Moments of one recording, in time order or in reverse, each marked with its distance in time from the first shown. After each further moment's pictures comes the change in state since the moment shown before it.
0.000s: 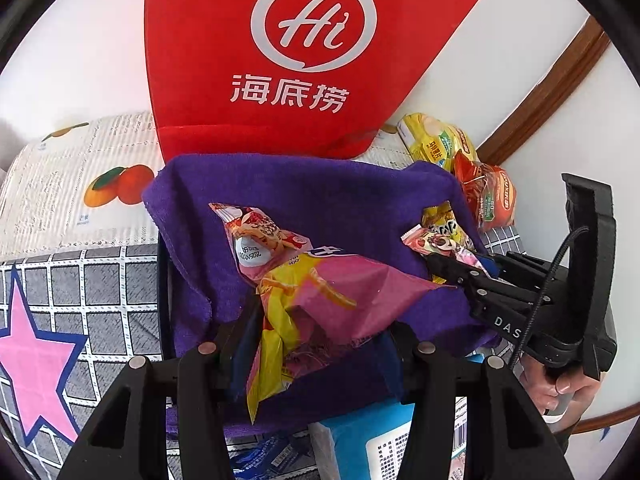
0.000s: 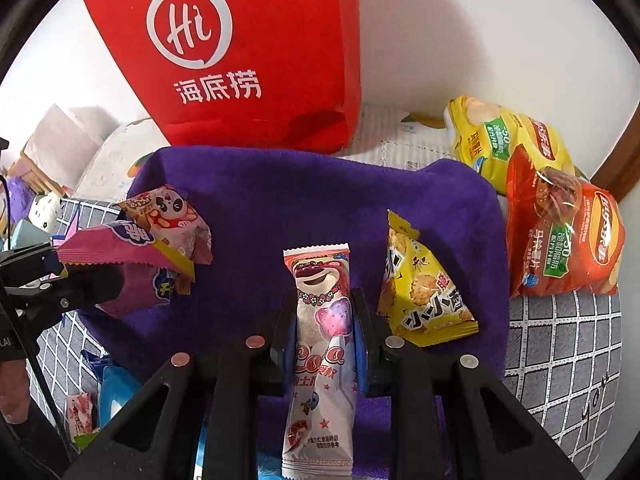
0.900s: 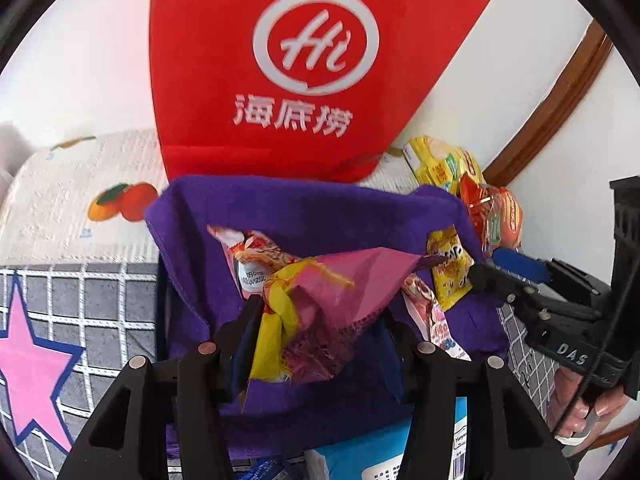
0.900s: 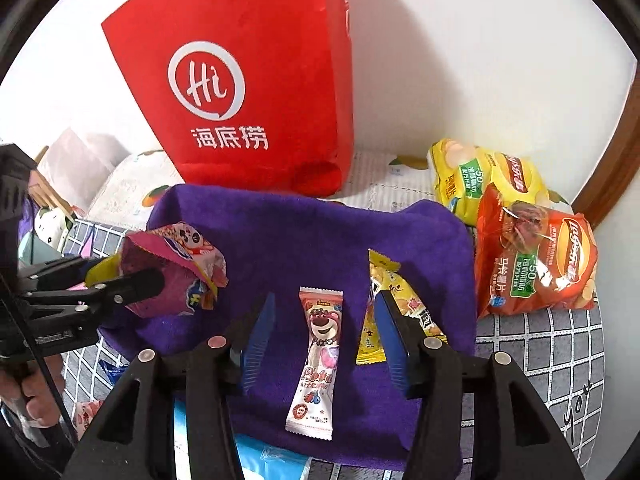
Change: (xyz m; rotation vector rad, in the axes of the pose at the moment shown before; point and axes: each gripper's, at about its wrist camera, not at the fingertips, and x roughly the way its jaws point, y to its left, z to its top) left arm 0.008 -0.002 0.001 -0.012 -0.083 0.018; right arm -0.047 -0.005 0.001 0.000 -0.123 -0.008
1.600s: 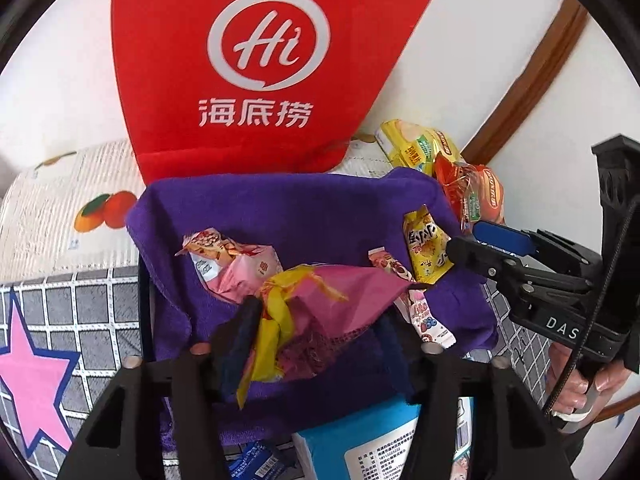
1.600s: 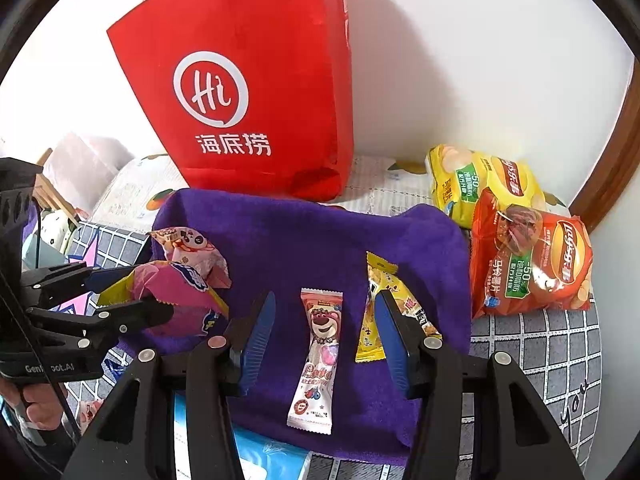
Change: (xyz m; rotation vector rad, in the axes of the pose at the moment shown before) left arm -0.013 -0.016 -0.008 0.092 0.011 -0.022; right arm -0.006 0.003 0.001 -0.008 -0.004 0.004
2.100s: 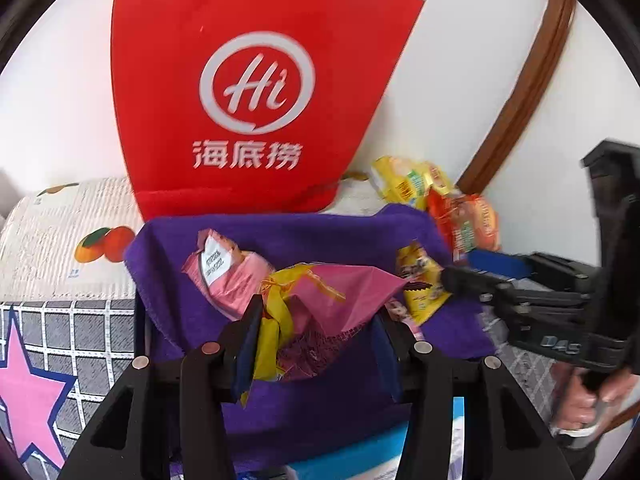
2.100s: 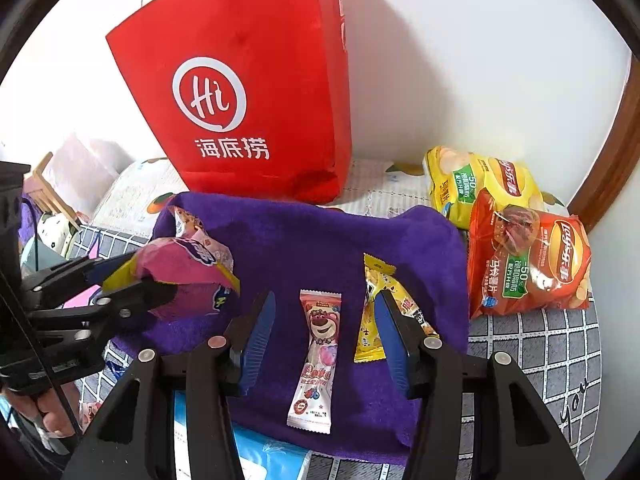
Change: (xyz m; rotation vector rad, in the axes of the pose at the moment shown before) left arm -0.001 -0.006 0.002 0.010 -0.143 0.024; right arm -0.004 -0.002 0.001 0.010 -0.007 0.002
